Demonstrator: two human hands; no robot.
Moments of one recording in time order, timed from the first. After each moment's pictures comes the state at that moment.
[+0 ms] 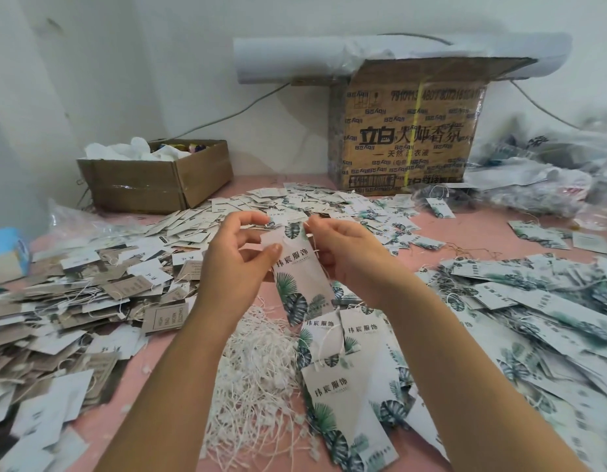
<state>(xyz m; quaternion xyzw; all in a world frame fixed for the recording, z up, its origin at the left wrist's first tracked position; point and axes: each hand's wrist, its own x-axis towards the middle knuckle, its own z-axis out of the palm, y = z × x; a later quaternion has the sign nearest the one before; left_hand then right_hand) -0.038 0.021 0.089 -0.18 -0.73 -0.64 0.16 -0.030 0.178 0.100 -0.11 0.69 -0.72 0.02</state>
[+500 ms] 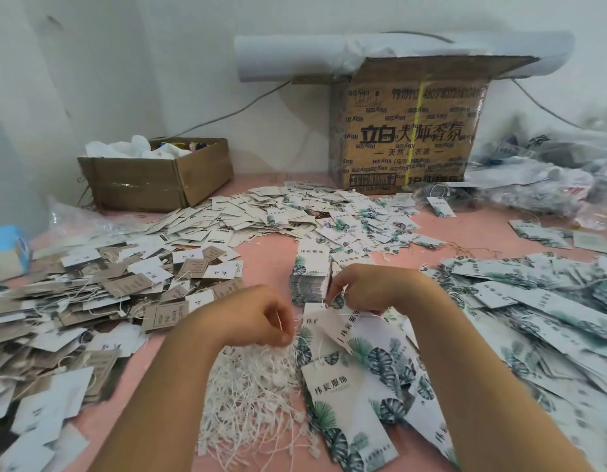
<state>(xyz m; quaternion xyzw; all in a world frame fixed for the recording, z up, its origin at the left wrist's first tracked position) -0.038 0.008 0.077 -0.25 -0.91 -0.25 -0.21 -0.032 0.205 0.088 -0.03 0.95 -0.25 0.17</state>
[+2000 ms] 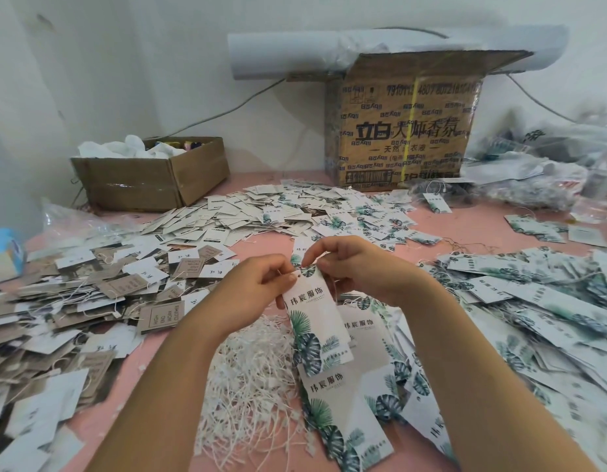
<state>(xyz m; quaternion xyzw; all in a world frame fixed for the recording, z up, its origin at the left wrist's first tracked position) -0.037 0.020 0.079 -0.23 -0.85 -0.46 -0.05 -0.032 0.207 0.086 -0.15 0.78 -0.60 0.10</state>
